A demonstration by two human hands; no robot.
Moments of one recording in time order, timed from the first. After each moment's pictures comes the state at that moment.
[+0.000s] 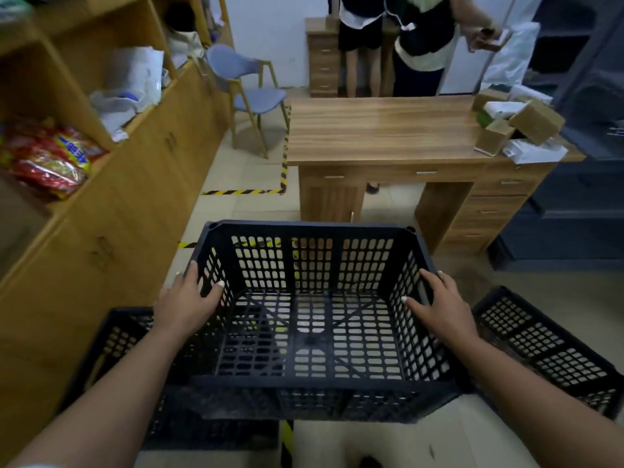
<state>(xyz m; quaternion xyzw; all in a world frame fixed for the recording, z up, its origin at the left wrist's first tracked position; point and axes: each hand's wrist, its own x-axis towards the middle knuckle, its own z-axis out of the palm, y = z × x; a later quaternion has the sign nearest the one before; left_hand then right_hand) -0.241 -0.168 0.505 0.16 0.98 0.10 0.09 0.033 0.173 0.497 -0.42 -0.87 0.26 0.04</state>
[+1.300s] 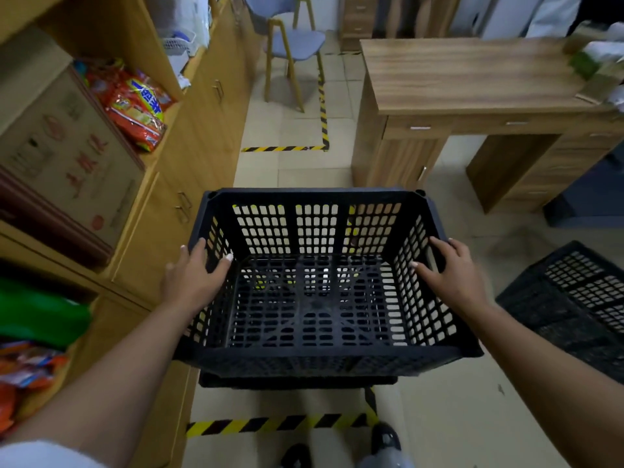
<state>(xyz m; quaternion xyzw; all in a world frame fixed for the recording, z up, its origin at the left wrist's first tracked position) -0.414 -0.471 0.487 0.14 0.97 0.12 0.14 -0.147 -0.126 0.488 -0.43 -0.86 0.25 0.06</state>
